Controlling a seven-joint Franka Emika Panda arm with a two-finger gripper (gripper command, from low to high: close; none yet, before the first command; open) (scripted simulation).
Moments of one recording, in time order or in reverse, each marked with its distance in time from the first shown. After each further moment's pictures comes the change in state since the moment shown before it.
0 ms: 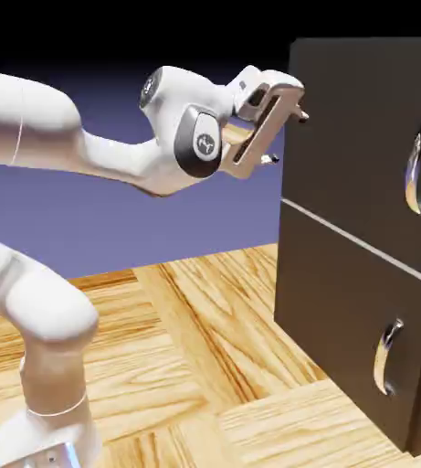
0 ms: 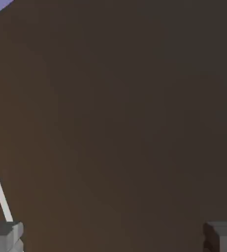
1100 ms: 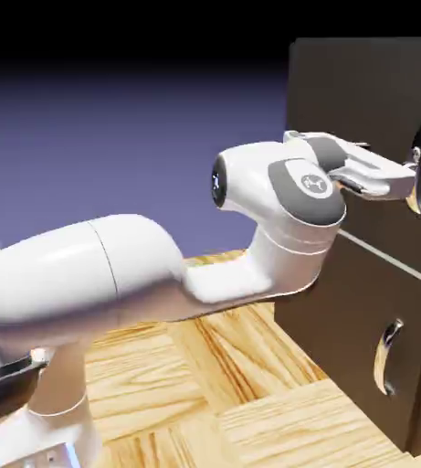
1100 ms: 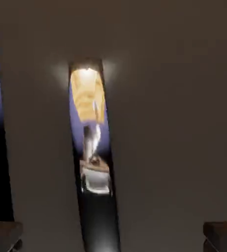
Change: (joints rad) arm 0.640 -0.368 -0.755 0.404 -1.383 -0.004 -1.141
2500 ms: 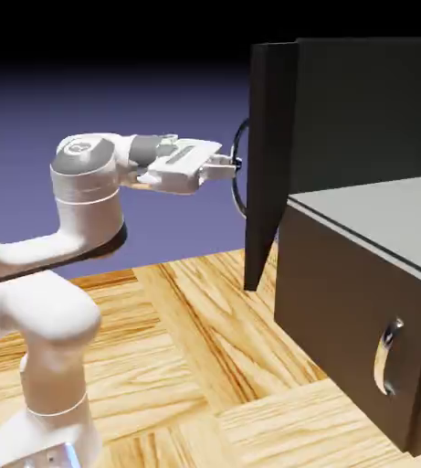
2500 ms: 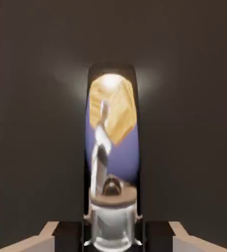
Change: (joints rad) arm -0.648 -0.337 1.027 -0.828 0.552 -0.949 0.233
